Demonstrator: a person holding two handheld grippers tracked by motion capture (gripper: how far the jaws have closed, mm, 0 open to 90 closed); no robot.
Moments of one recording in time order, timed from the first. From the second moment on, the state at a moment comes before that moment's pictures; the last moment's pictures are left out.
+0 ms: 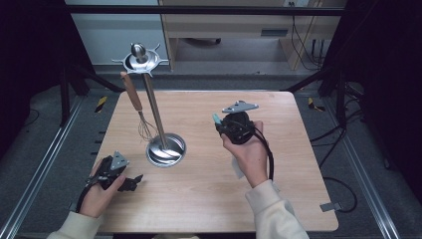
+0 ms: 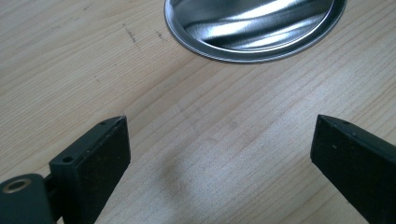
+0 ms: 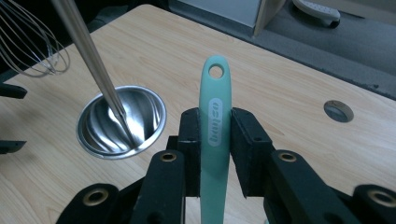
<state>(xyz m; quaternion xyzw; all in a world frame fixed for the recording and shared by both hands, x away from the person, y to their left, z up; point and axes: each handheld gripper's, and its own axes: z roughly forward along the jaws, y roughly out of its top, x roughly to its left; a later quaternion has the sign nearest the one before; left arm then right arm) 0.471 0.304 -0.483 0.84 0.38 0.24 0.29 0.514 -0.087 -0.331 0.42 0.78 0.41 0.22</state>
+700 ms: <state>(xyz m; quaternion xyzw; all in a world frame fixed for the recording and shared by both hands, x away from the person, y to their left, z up) 0.471 0.303 -0.482 0.84 0.38 0.24 0.29 0.495 -0.038 -0.302 0.36 0.77 0.48 0.23</state>
